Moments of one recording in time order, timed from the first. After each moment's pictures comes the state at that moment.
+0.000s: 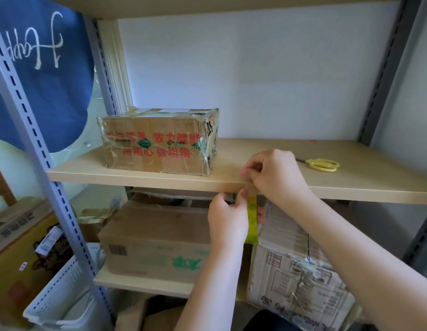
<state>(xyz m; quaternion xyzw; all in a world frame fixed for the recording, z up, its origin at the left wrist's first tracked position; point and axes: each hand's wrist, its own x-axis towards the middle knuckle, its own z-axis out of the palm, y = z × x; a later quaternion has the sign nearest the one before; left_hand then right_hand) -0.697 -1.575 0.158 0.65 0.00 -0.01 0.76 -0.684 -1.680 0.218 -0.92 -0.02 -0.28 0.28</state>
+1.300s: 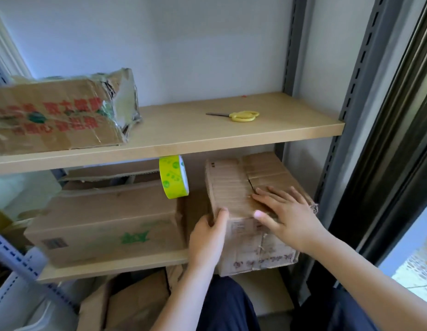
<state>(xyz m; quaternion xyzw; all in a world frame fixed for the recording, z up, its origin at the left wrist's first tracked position) -0.753 -1.629 0.042 0.80 0.00 -0.13 0.58 -0.808 -1.819 0.049 -0.99 0.06 -0.13 0.10</state>
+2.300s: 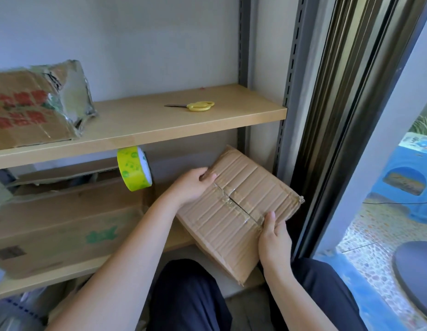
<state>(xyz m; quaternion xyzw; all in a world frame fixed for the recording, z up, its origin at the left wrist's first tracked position) -0.692 -1.674 0.082 0.85 -0.38 -0.16 0.34 -0.883 -1.764 -0.002 -0.61 0.40 -0.32 0.60</state>
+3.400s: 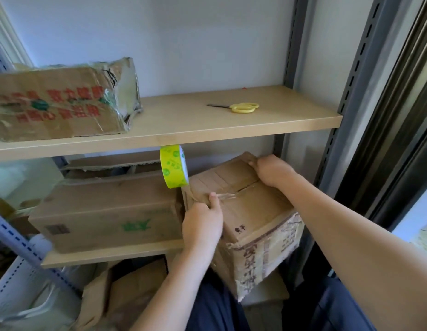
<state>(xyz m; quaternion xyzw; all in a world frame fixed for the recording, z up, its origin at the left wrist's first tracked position) -0.739 -1.629 0.055 0.92 -0.02 -0.03 0.39 -0.699 -1.849 0.079 -0.95 0.24 -0.02 0.18</state>
